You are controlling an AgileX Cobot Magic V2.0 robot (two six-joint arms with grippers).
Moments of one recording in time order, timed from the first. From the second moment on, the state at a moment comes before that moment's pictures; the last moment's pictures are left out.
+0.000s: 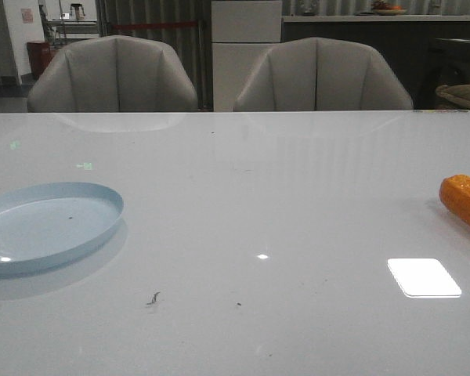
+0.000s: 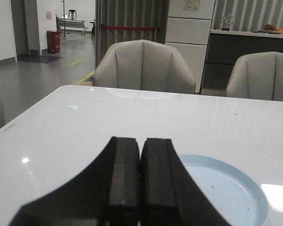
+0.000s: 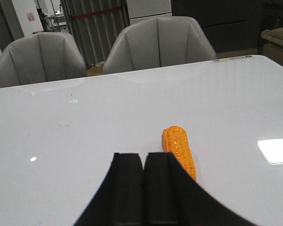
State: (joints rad) left arm 0.02 -0.01 0.01 -0.02 0.04 -0.02; right arm 0.04 -0.01 0.03 0.14 0.08 0.05
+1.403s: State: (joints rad) left arm 0.02 0.42 -0.42 0.07 -0.06 -0.02; right arm 0.04 0.49 -0.54 -0.01 0.05 0.05
